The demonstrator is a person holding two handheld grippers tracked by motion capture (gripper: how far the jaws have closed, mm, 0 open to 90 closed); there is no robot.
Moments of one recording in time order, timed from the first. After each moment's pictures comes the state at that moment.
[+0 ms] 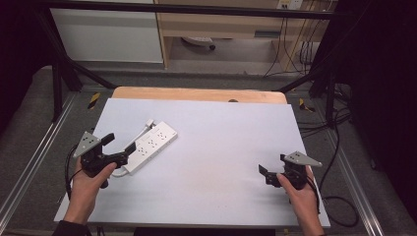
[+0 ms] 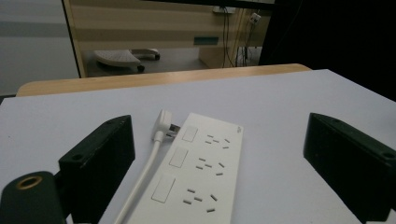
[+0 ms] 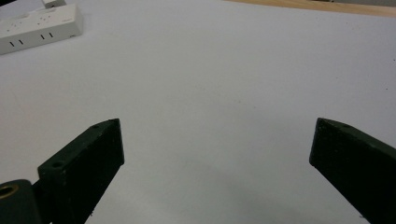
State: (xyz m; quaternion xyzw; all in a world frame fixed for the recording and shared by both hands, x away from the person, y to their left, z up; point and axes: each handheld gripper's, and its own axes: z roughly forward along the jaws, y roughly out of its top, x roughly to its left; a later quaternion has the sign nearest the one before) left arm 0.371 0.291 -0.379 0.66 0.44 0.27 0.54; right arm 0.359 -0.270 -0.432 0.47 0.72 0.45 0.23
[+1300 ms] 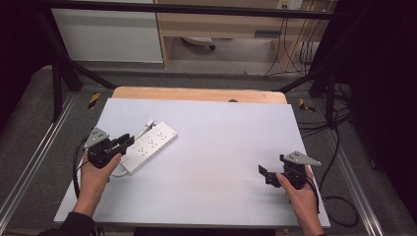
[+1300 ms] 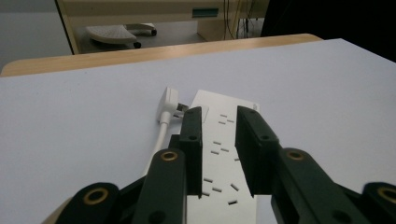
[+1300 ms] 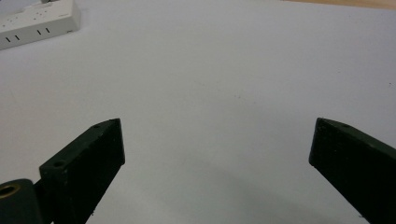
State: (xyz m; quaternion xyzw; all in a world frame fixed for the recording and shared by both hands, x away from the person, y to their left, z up) left arm 0.399 0.294 -0.397 0.70 0.45 0.24 0.50; right arm 0.361 -0.270 -0.434 0.47 0.73 0.45 0.23
